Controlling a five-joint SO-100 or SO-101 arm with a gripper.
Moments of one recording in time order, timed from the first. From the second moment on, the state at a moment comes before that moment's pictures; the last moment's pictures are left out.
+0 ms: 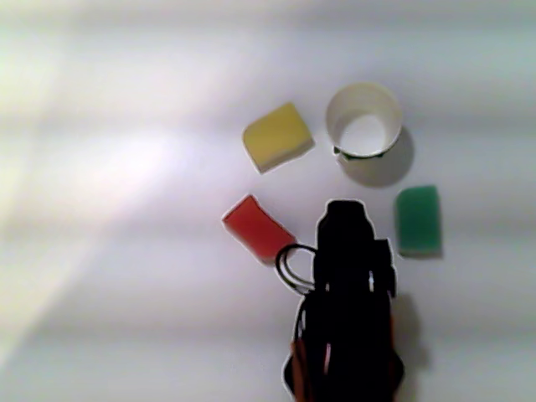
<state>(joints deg) 6.3 187.1 177.2 74.1 -2.7</state>
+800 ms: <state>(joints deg) 3.3 171.4 158.1 77.8 2.2</state>
